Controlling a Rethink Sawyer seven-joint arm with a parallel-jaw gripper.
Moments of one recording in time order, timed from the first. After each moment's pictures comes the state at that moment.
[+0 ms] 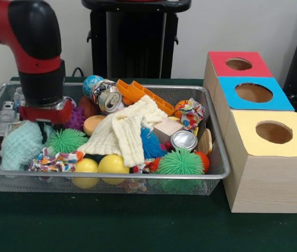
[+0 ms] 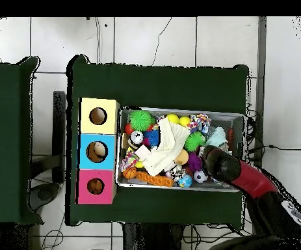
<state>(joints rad) -0.77 -0.36 0.14 1.62 -0.19 0.25 1.44</state>
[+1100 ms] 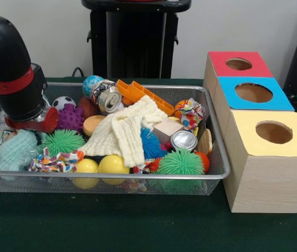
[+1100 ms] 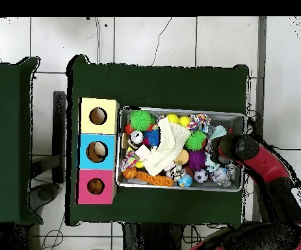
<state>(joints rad) -0.76 -0.29 0.13 1.39 -0.10 0.67 1.44</state>
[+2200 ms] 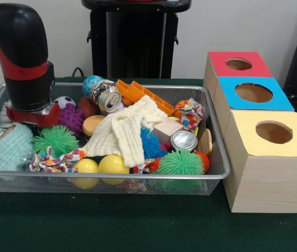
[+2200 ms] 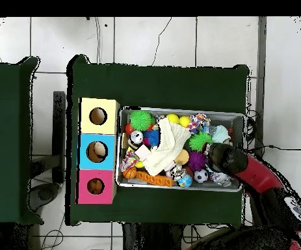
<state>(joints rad) -0.70 -0.35 0.05 1.55 -0.10 0.34 1.44</state>
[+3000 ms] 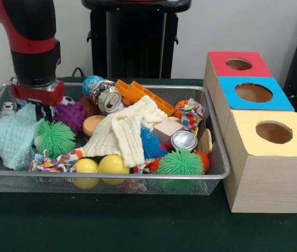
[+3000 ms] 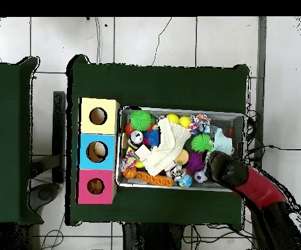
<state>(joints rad) -0.71 -0.49 0.04 1.72 -0.09 0.27 1.44</state>
